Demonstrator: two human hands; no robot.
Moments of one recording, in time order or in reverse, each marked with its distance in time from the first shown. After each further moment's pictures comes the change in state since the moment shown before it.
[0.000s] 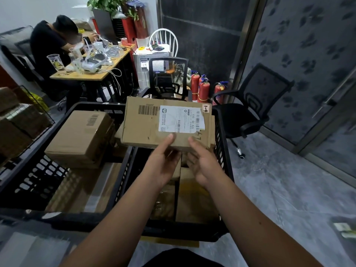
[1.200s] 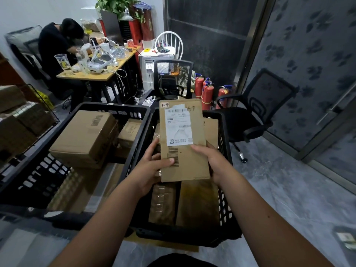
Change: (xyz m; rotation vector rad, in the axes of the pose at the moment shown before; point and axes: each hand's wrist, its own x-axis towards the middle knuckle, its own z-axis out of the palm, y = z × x) left_hand -0.009 0.026 -0.050 0.498 -0.032 -0.053; right_hand 0.023 -0.026 -0.026 -0.356 -0.138 0.074
